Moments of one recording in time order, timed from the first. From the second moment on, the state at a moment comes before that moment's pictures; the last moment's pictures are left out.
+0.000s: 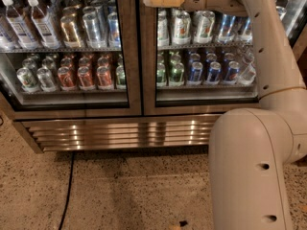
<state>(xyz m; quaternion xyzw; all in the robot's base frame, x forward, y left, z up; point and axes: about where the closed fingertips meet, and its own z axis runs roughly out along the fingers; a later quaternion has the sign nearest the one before) 0.766 -0.024 1.021 -0.38 0.64 0.47 0.48</state>
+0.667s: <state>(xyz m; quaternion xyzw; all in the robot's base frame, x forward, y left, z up) 0.768 -0.033 1.048 -0.38 0.62 0.46 0.51</state>
